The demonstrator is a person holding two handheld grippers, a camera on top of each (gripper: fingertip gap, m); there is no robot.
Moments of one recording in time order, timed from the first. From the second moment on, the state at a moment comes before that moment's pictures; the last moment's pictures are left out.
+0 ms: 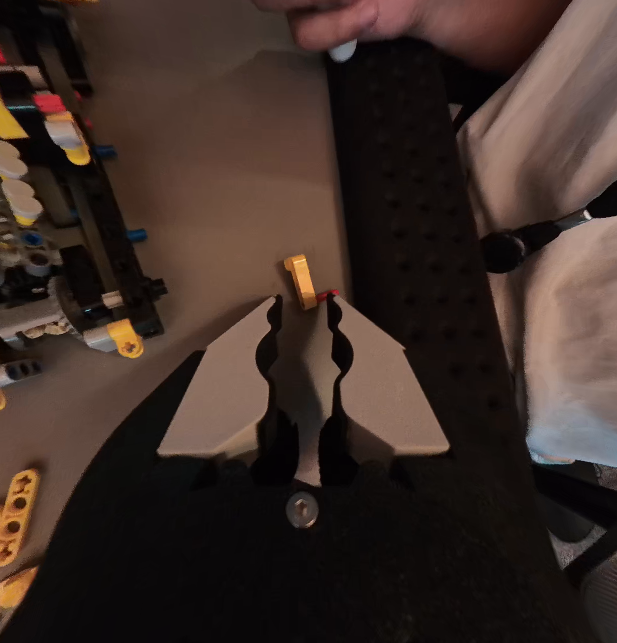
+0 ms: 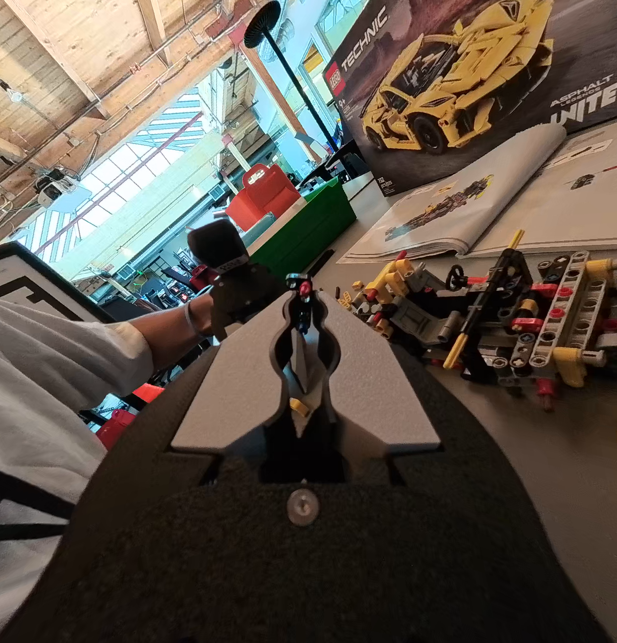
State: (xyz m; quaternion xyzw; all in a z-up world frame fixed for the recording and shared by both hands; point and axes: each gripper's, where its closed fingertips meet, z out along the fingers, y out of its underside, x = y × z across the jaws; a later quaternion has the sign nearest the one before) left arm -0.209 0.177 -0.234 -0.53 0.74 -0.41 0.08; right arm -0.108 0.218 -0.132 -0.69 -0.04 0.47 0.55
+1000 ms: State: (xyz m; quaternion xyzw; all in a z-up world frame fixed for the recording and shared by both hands) left arm -0.152 0.242 -0.127 -0.64 0.35 -0.50 0.47; right arm -0.149 0.226 -0.131 -0.69 -0.01 0.50 0.53
